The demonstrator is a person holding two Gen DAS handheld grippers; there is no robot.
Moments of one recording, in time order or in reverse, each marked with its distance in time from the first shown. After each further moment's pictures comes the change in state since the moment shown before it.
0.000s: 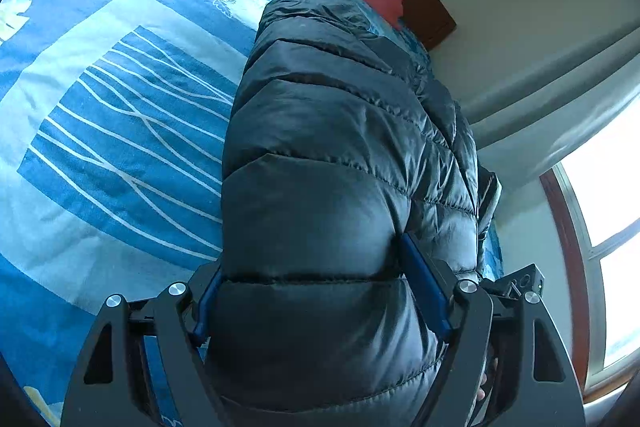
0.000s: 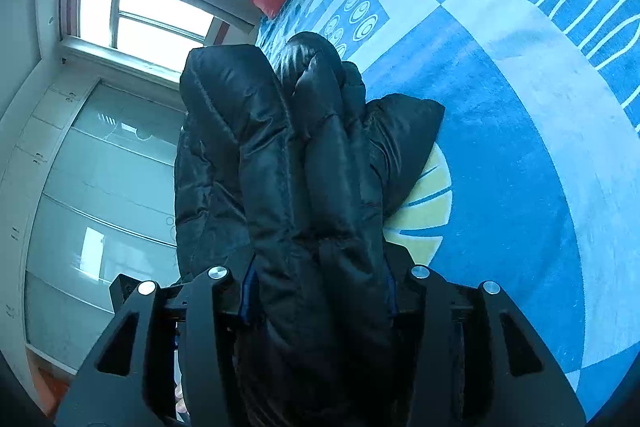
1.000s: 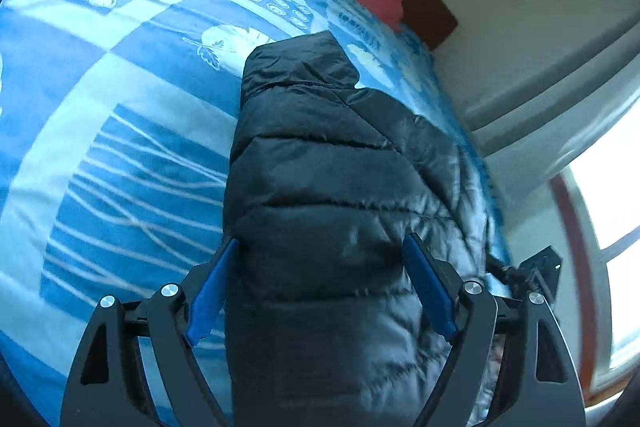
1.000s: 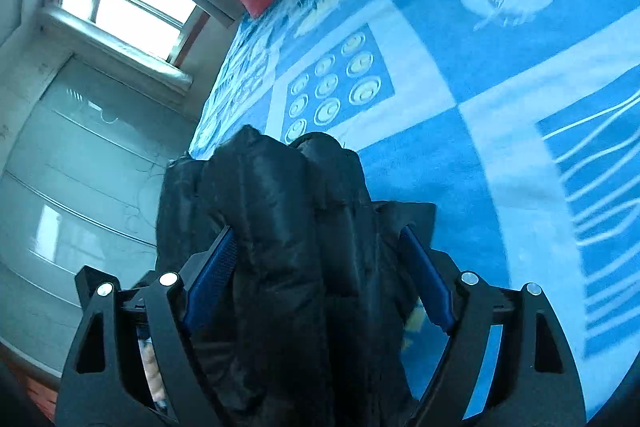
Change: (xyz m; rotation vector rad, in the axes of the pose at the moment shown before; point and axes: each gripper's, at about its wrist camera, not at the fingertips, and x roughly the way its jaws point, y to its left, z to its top) left arm 0.005 0.002 0.067 0.056 0.006 0.061; right arm 0.014 0.027 0.066 -0.078 0.031 -0.147
